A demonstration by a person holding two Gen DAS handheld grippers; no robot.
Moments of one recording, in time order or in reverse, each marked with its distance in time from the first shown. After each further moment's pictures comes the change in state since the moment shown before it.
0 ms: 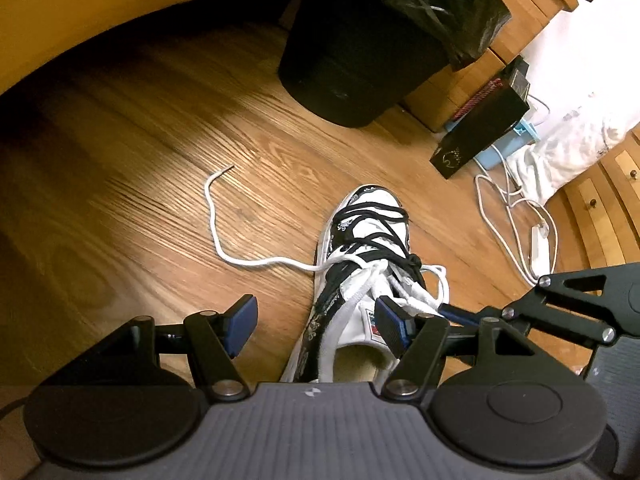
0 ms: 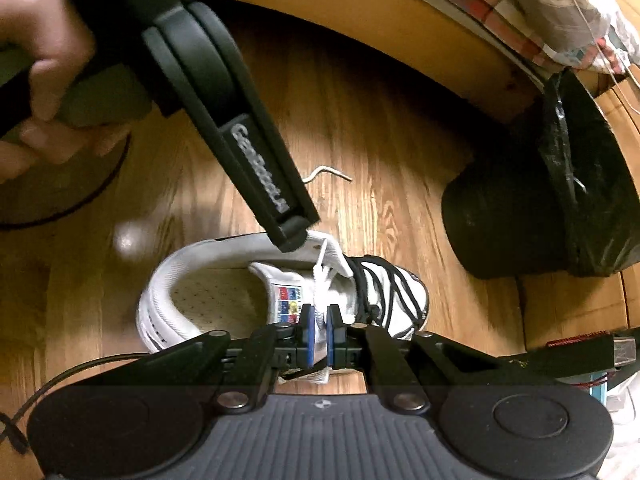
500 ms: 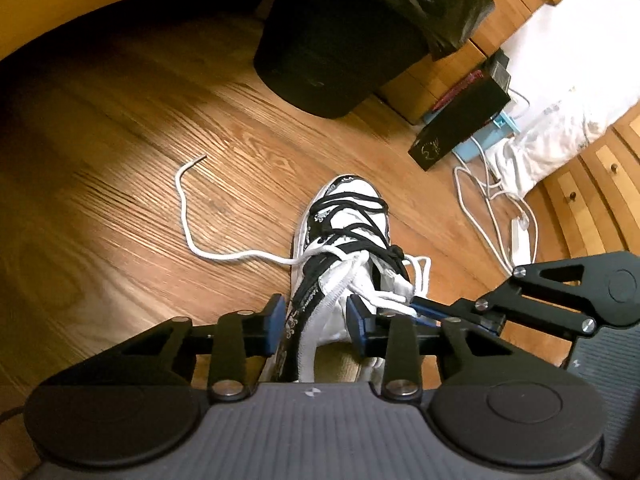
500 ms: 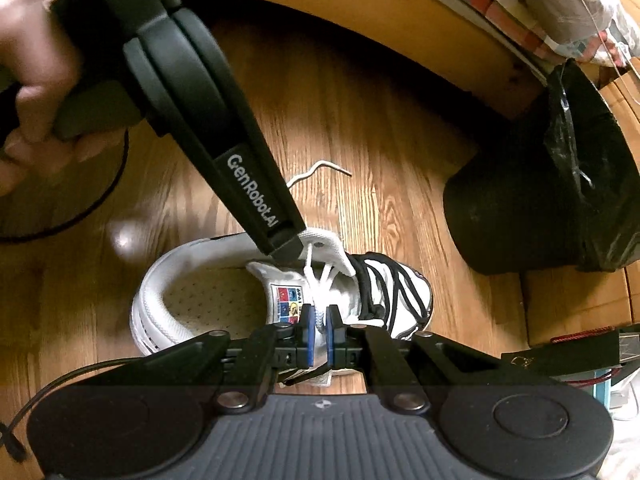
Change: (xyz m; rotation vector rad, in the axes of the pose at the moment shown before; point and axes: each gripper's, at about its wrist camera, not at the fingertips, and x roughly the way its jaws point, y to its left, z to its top) left arm 0.010 0.002 -0.002 -0.006 0.010 -0.073; right arm 0.003 0.000 0.000 0.020 0.013 -0.008
